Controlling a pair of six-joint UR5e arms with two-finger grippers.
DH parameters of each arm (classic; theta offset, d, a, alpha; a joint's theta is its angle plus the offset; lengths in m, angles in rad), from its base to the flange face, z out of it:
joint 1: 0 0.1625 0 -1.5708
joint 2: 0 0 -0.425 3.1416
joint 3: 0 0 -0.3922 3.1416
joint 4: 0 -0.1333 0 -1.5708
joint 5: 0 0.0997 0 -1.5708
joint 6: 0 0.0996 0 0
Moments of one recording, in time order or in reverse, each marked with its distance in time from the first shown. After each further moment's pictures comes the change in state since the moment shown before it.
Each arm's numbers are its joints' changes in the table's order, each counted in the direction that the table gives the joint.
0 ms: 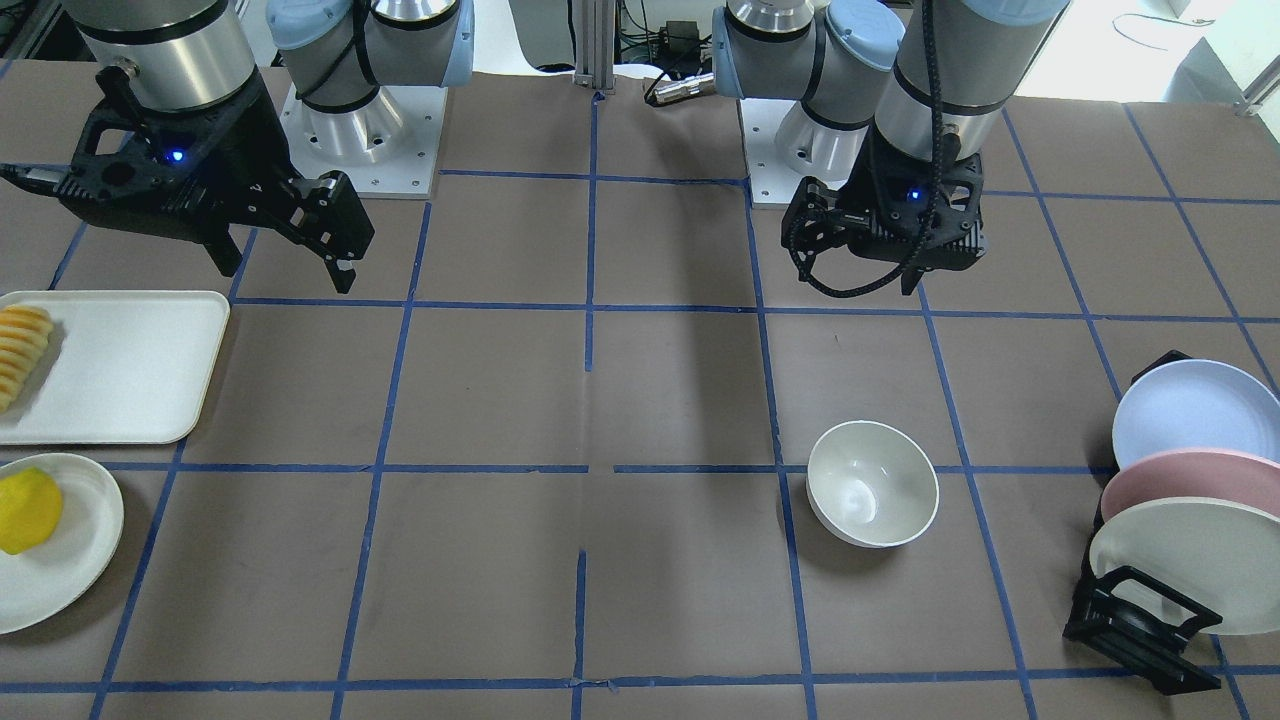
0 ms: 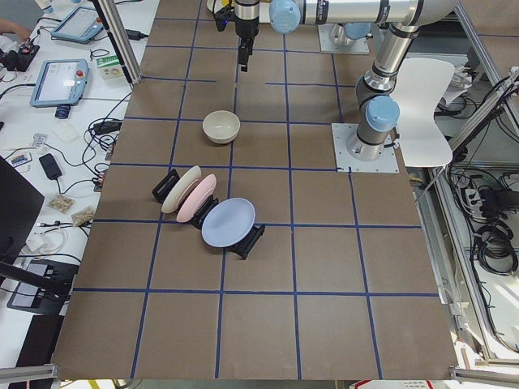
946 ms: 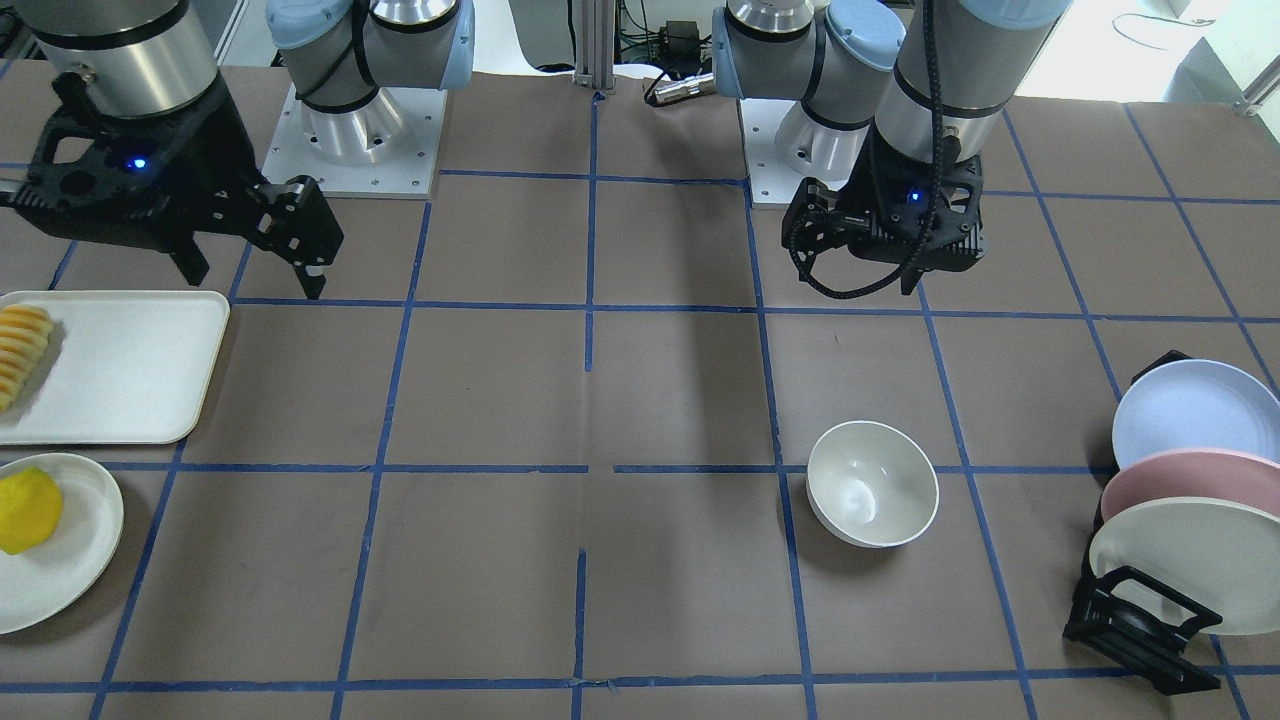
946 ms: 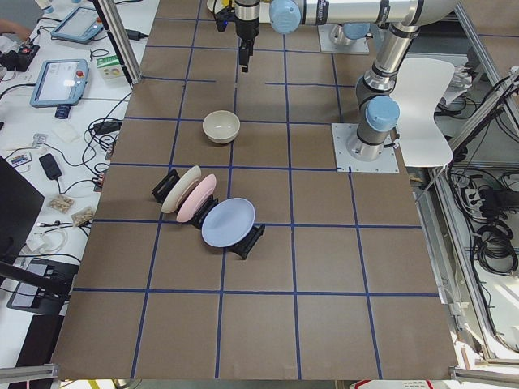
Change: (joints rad) left arm 0.001 0.000 -0.004 0.000 -0.001 0.000; right arm -0.070 -0.008 -0.016 -0.006 -0.003 -0.116
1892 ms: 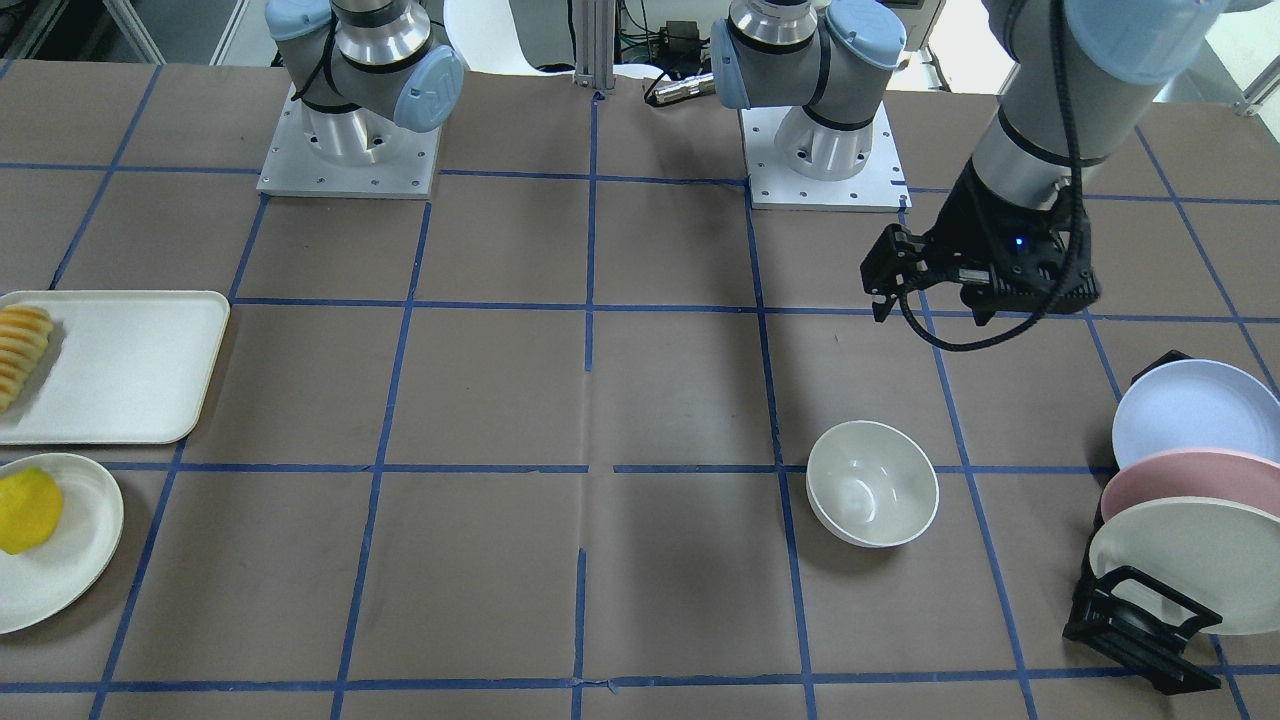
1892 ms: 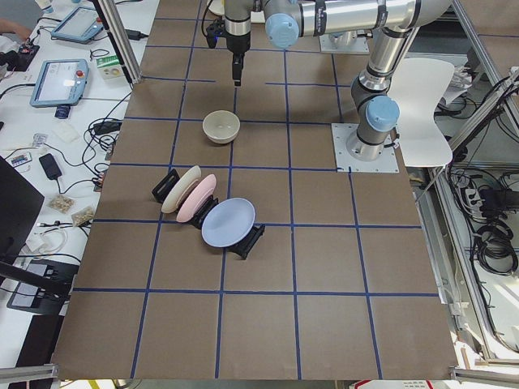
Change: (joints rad) left arm 0.168 0.049 0.001 -0.055 -0.012 0.020; right arm -0.511 -0.074 -0.022 -0.024 0.007 -0.624
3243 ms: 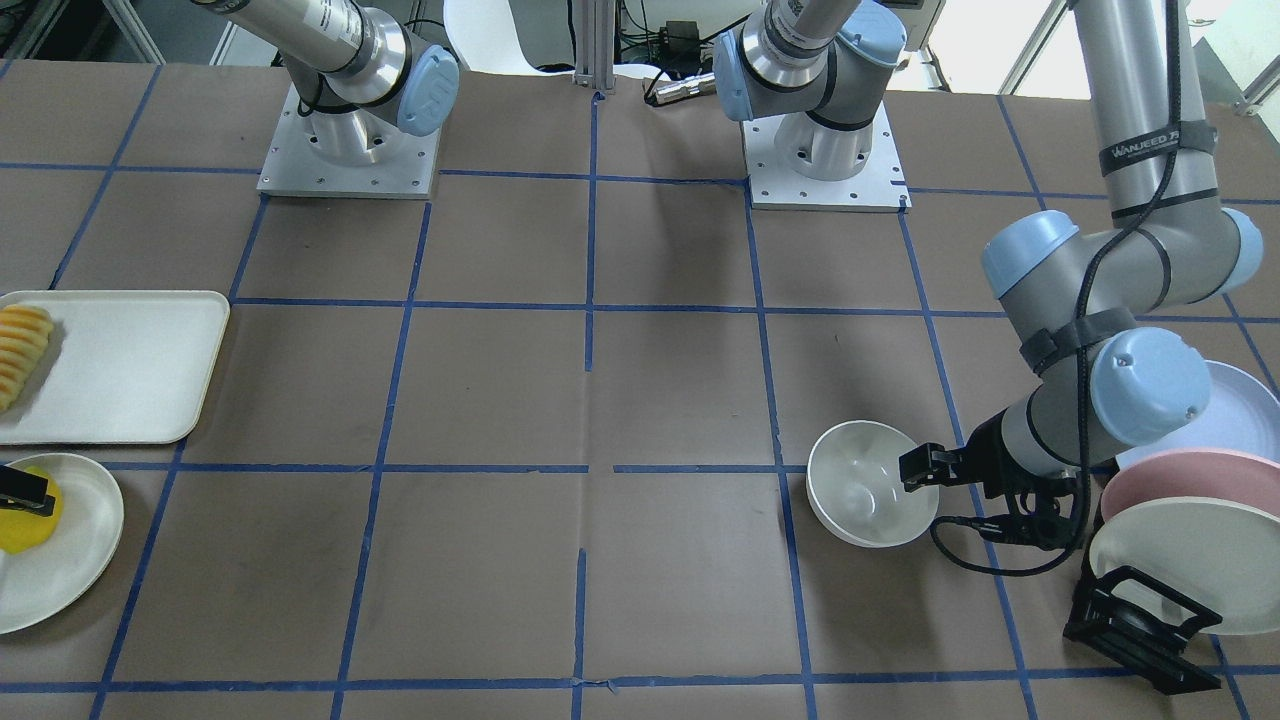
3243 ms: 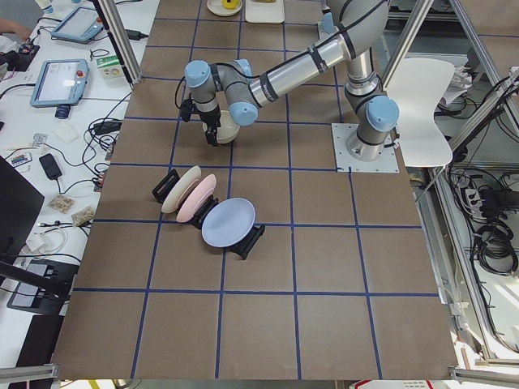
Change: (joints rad) left arm 0.108 0.411 -0.014 -0.300 -0.010 0.188; right arm -0.016 -0.492 0.027 0.407 0.003 -0.131
